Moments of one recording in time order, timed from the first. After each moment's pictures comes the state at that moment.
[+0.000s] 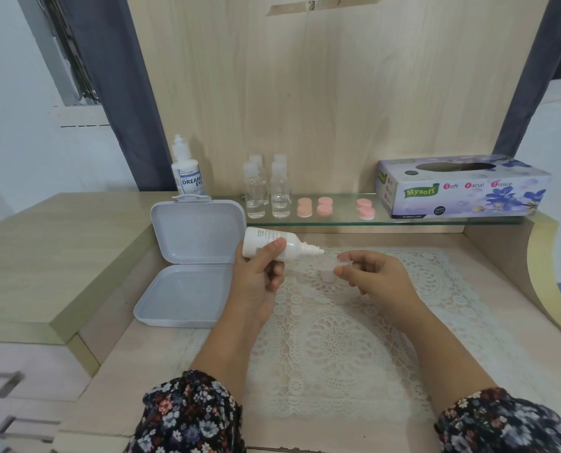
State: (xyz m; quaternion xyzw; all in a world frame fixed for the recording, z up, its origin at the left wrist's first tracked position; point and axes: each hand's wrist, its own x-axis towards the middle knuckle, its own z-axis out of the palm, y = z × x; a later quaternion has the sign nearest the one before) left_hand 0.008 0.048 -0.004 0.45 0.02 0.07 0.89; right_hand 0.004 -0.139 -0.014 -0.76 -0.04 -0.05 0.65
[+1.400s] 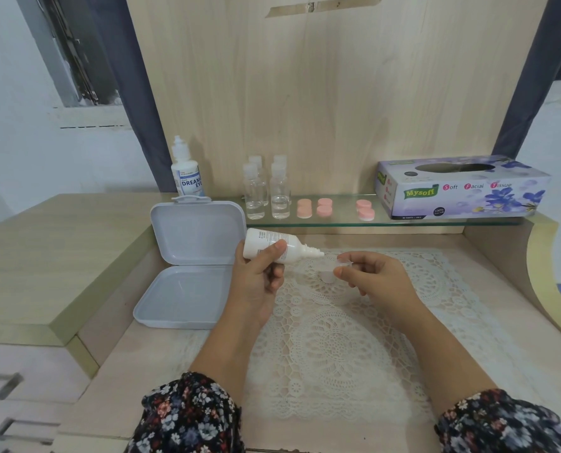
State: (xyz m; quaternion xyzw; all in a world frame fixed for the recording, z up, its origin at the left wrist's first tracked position) left_hand 0.005 0.048 -0.003 0.46 0.02 0.07 0.89; right_hand 0.003 -0.139 -0.012 -0.76 -0.03 -0.05 0.65
